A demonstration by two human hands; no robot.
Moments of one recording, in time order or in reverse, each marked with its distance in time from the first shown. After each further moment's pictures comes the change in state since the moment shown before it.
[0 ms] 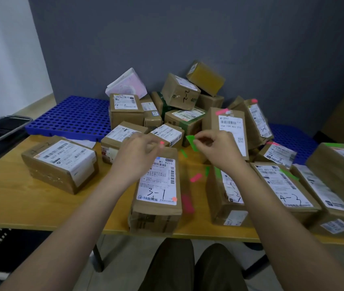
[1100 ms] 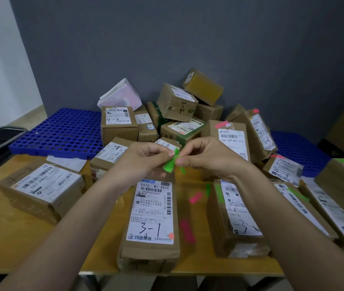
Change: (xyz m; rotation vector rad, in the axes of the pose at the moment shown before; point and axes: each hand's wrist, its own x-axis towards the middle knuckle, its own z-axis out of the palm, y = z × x) left_hand 0.038 0.021 -0.008 -0.850 -0.303 -0.196; right_hand 0.033 -0.028 -0.016 0.741 -0.445 0.165
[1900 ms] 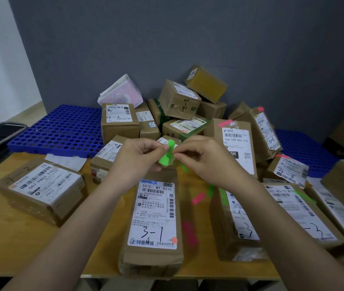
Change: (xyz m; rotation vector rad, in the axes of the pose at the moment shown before) left_hand 0.009 -0.010 -0.006 0.066 0.178 0.125; right_hand 0.010 0.017 0.007 -0.755 0.200 -0.398
